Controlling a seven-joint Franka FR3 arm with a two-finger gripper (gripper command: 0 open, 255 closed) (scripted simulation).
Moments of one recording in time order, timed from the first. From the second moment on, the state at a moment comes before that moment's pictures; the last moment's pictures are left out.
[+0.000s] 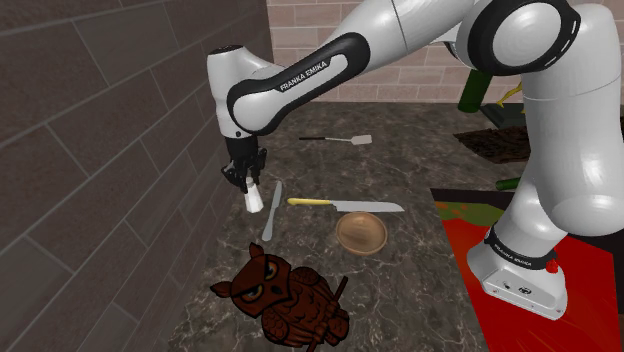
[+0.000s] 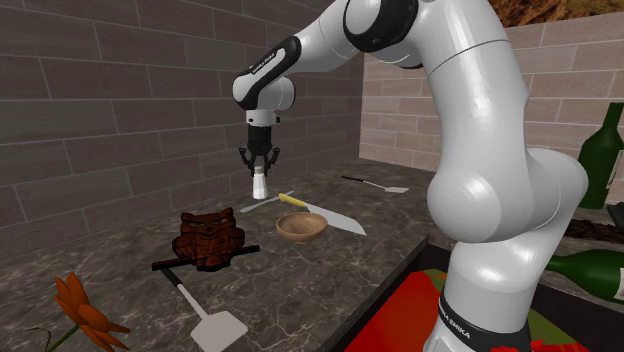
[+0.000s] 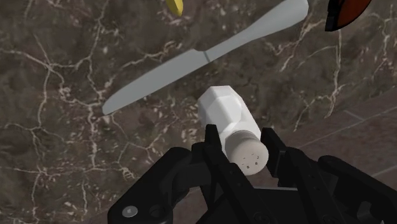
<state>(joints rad) 0.23 0.50 0.27 -1.57 -0.07 2.10 0.41</state>
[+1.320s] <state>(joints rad) 0.23 0.46 0.28 -1.48 -0.06 1.97 0.41</state>
